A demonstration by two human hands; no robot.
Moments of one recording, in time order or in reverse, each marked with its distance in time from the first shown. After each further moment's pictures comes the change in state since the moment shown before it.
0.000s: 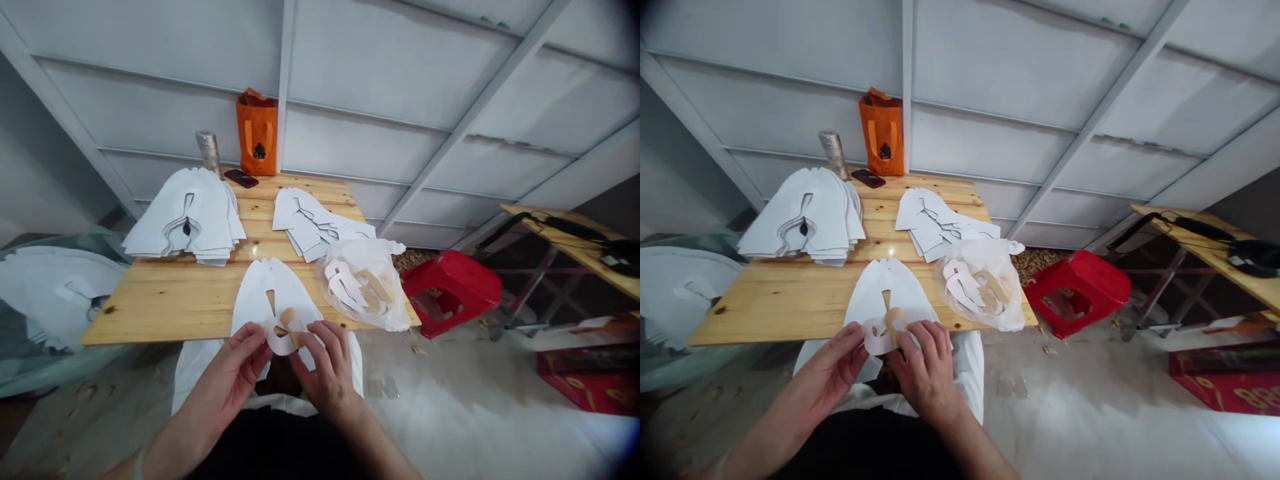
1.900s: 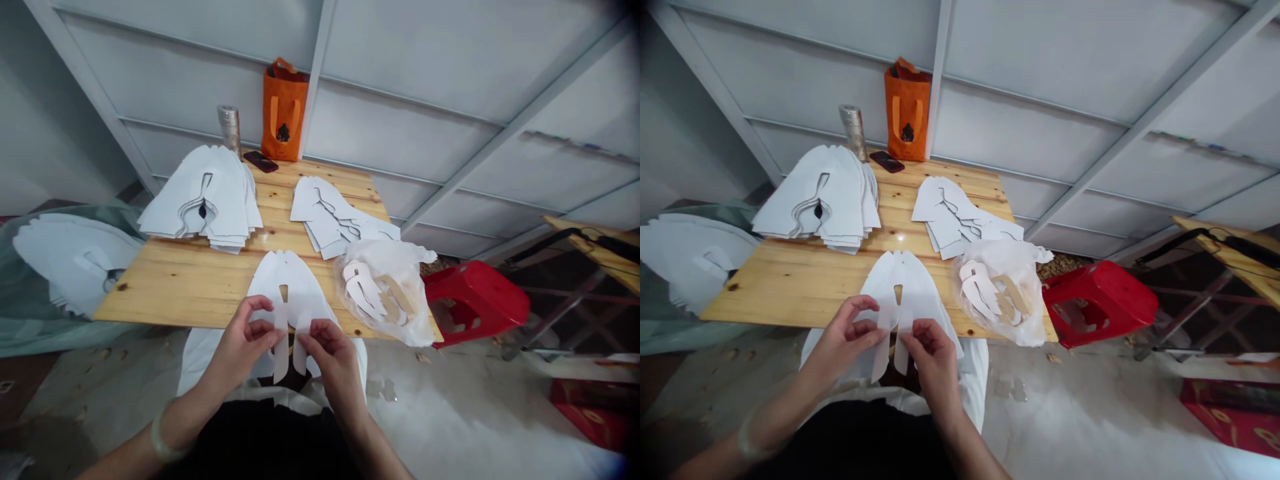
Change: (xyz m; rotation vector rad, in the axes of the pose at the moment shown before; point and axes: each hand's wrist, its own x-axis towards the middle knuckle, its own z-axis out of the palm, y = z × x) left_hand 0.034 0.002 -0.020 0.489 -0.096 0.291; right_hand 0.019 -0.001 0.027 1.016 -0.177 1.199
